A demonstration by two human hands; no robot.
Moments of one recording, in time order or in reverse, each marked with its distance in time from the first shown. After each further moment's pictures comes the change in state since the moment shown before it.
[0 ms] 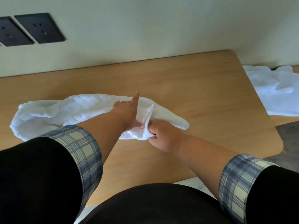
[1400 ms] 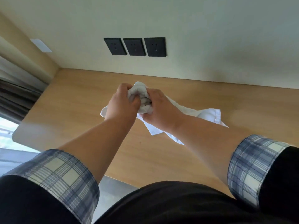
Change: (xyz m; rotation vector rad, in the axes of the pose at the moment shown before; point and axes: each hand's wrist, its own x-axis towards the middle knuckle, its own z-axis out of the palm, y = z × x) left_hand -0.183 -0.091 -0.080 -0.615 0.890 -0.699; right_hand 0.156 -0.168 0.034 0.171 0.033 -0.344
